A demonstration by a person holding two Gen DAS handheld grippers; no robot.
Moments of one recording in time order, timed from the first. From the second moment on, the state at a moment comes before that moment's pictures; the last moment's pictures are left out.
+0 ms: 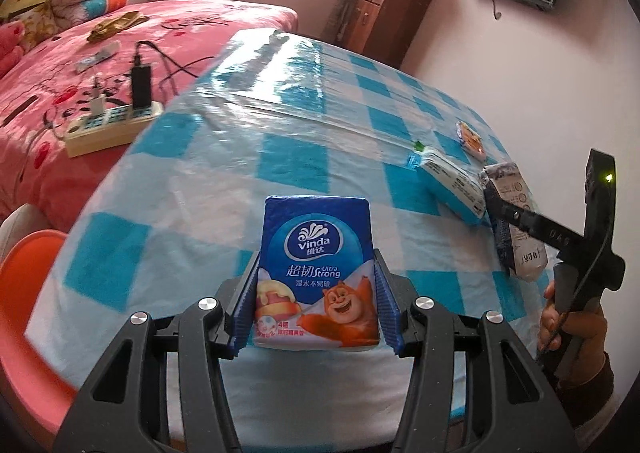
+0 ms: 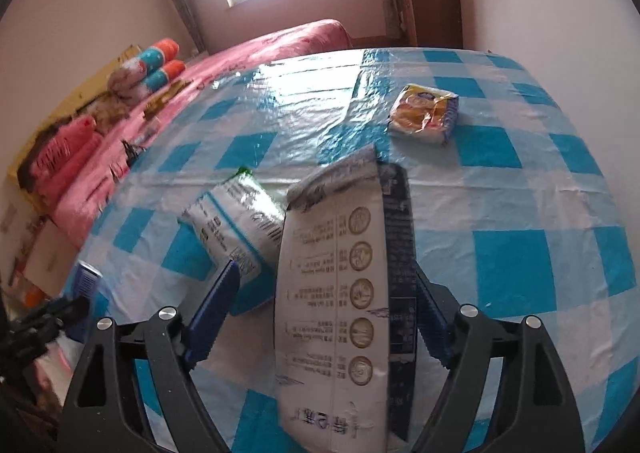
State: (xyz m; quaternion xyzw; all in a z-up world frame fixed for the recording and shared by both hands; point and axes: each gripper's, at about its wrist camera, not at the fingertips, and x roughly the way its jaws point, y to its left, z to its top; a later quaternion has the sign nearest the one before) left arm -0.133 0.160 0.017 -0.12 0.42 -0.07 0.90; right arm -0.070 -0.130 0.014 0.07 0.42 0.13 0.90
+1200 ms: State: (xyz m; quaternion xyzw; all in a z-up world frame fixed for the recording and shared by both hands) left arm -0.184 0.228 0.014 -0.15 0.41 -0.02 0.90; right arm -0.069 -0.128 0.010 0.07 0.42 0.11 0.90
